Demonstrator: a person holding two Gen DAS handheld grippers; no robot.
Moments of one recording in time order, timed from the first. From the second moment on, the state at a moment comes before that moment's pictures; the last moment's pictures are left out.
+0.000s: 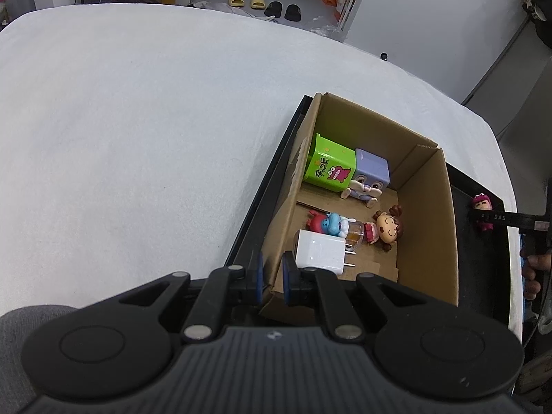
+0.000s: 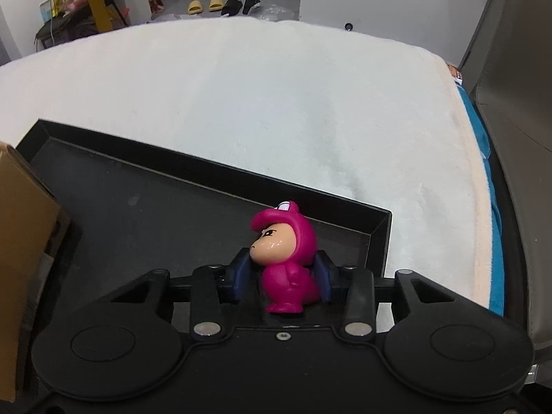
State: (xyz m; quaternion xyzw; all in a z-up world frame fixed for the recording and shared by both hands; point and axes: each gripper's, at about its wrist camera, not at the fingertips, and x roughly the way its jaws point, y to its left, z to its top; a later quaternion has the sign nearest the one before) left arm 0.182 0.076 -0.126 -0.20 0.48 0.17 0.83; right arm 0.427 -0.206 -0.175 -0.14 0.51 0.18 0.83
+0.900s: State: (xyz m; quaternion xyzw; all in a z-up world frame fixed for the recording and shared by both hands) left arm 0.180 0.071 -0.124 -0.20 0.48 0.17 0.84; right arm 0.400 -0.221 -0.076 -0.01 0.49 0.21 0.84
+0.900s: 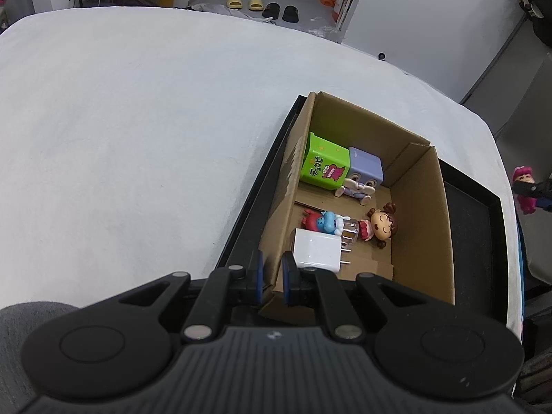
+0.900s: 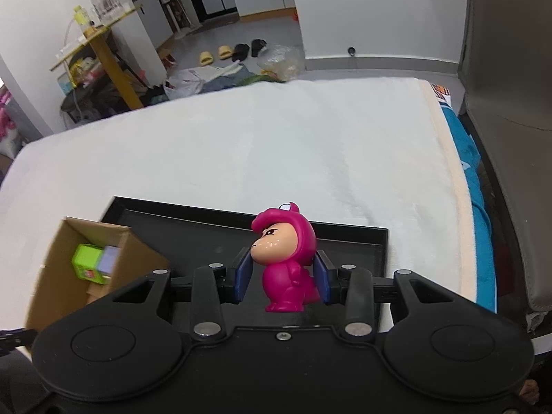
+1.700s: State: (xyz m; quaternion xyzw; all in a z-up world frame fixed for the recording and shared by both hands) left arm 0.177 0.074 -0.122 -0.22 0.48 0.17 0.84; right arm 0.348 -0.150 -0.037 0.00 0.48 0.31 0.82
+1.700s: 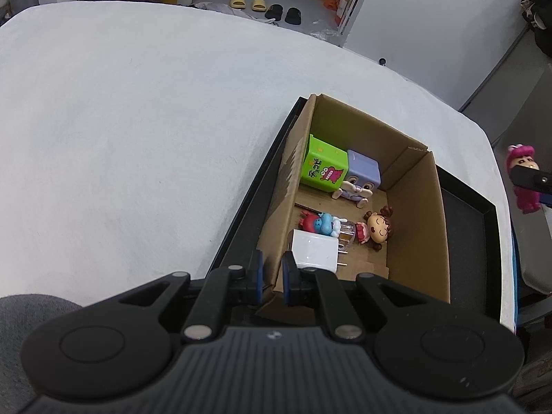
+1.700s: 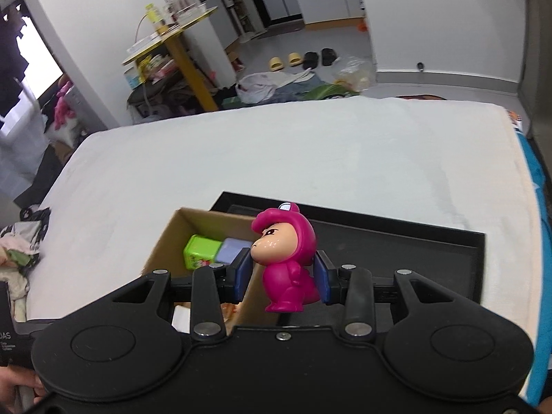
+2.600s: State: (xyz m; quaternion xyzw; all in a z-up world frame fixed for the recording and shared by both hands) left arm 0.176 0.072 -0.124 -0.22 0.48 0.16 0.84; right arm 0.334 -0.086 -0.072 0.00 0.50 0.34 0.80
